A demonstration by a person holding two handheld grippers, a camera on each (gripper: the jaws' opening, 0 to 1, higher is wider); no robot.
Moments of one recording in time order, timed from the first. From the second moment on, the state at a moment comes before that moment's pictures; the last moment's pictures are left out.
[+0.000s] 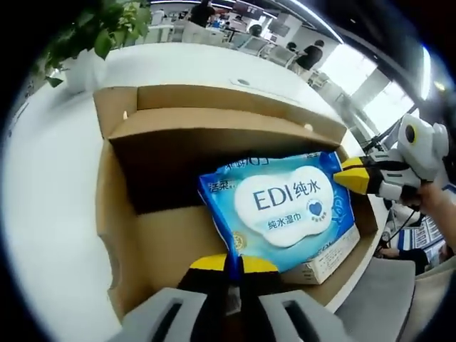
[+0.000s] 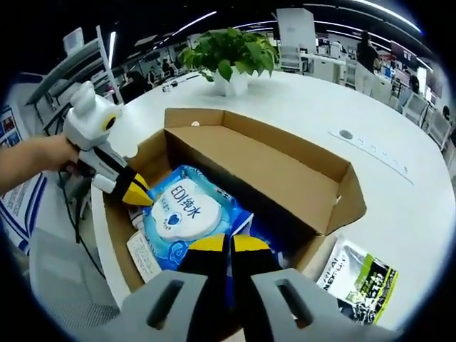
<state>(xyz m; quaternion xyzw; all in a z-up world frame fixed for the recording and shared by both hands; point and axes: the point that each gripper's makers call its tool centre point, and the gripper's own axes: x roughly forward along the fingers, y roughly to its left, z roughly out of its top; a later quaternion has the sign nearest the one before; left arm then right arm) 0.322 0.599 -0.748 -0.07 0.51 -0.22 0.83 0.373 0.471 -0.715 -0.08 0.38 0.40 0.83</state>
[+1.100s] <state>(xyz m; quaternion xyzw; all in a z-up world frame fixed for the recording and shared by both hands) 0.325 0.576 -0.679 -0.08 0.44 -0.22 0.87 0.369 0.437 -0.667 0.02 0.36 0.36 0.86</state>
